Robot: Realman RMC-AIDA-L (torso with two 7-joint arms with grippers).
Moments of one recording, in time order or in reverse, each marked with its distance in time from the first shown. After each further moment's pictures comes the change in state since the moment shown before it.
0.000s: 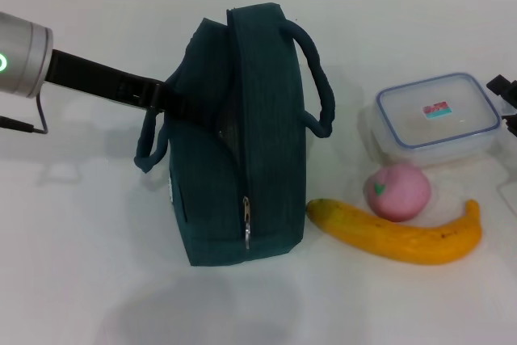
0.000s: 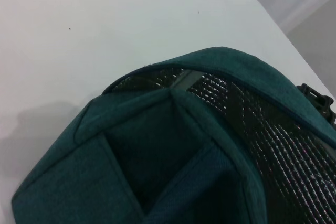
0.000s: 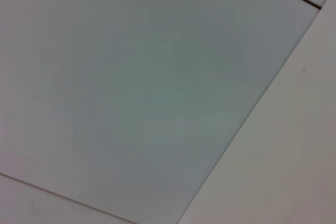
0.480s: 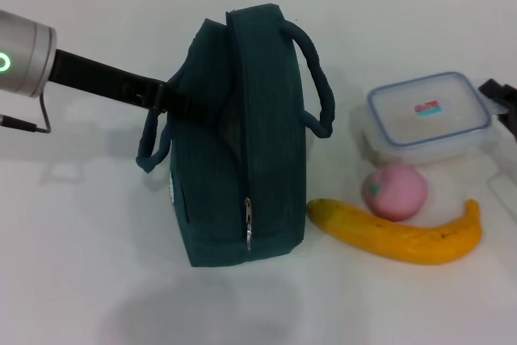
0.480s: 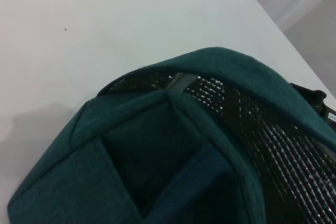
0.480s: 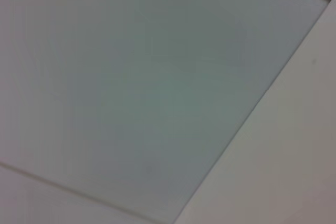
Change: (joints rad) left arm -0.005 -0.003 0.004 0.000 0.000 0.000 0.012; right arm 0.033 0.000 -0.023 -0.001 -0.012 0.031 0.011
